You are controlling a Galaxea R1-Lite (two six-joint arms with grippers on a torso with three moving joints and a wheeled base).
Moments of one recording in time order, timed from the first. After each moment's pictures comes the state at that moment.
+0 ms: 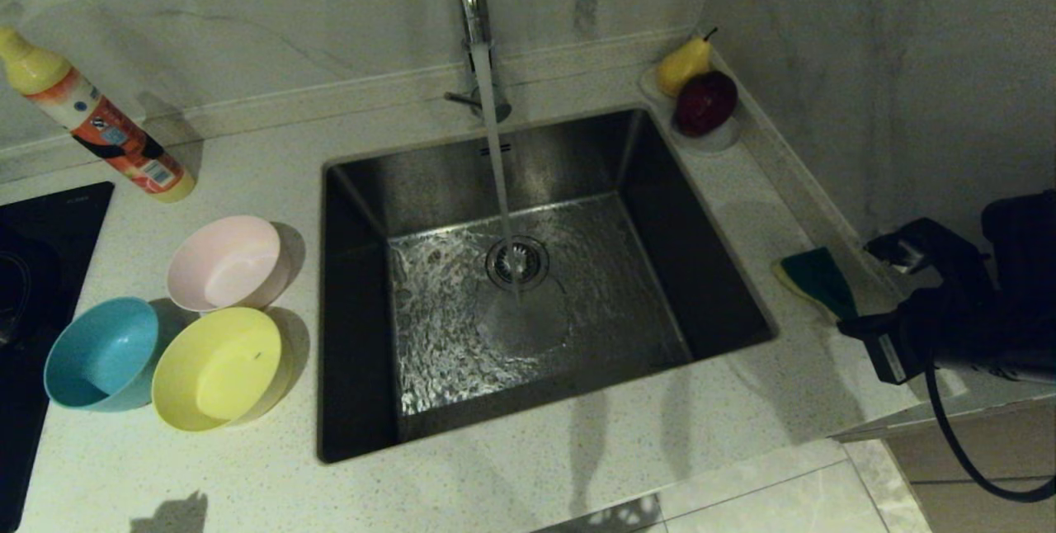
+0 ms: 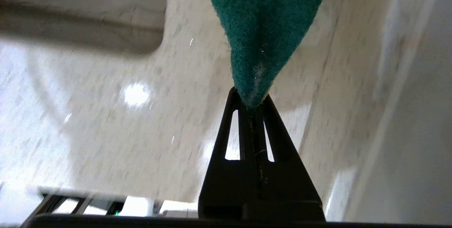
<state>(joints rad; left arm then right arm) 0.00 0.00 0.00 -0.12 0.02 -0.02 0.07 1.51 -0.84 -0.09 0.05 -0.29</state>
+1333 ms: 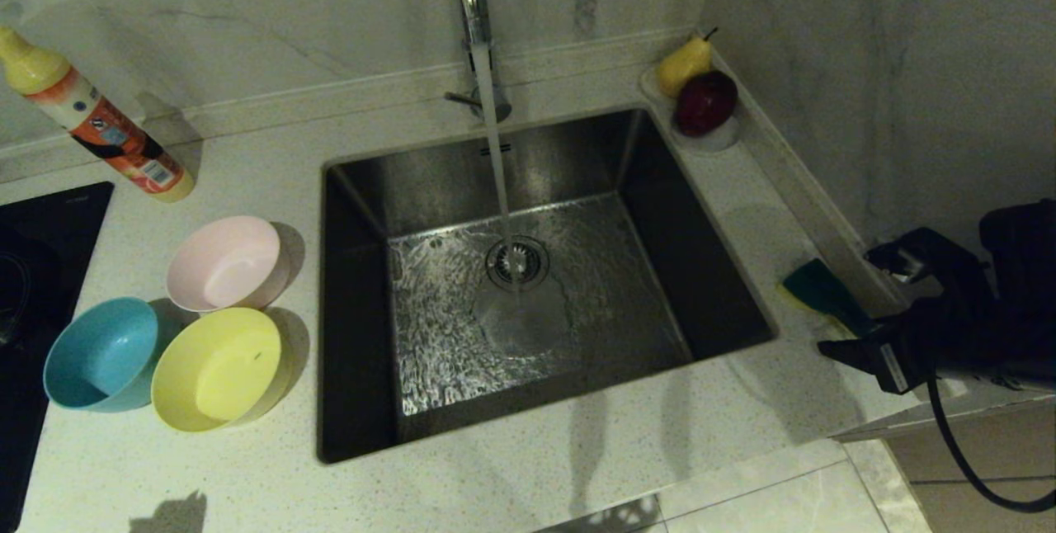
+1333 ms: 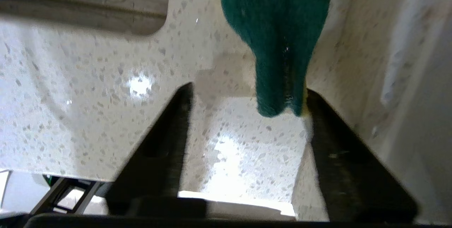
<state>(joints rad) 0.00 0.00 0.00 -0.12 0.02 -0.02 0.07 1.51 -0.82 -0.09 0.05 -0.28</state>
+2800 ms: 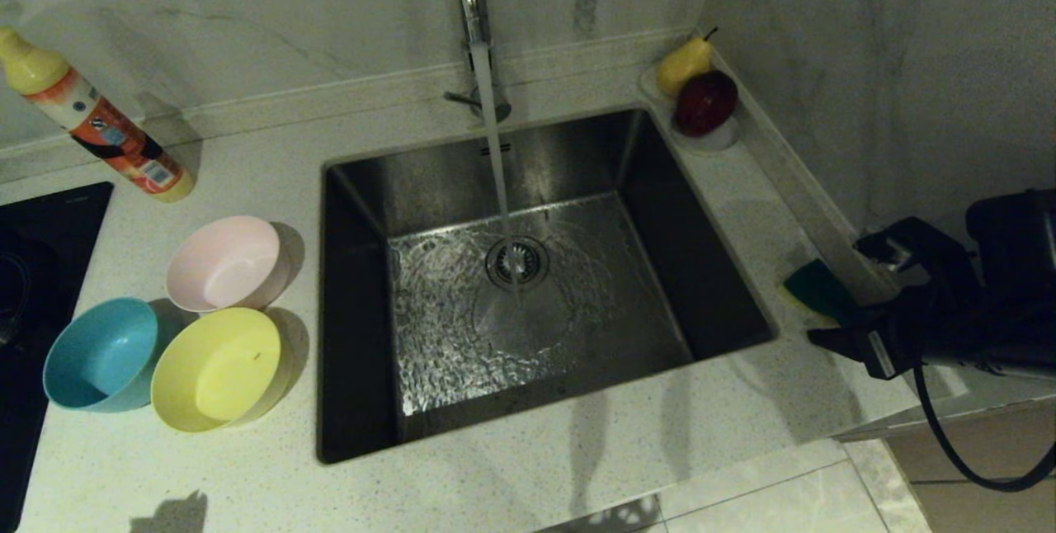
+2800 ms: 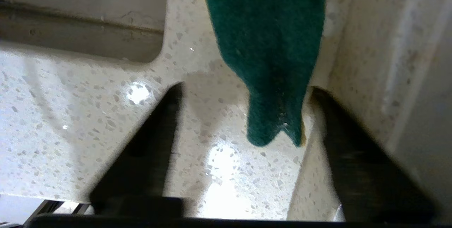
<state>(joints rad) 0.00 0.00 0.00 -0.12 0.02 -0.02 0.08 1.55 -0.86 -0.11 0.05 -0.29</state>
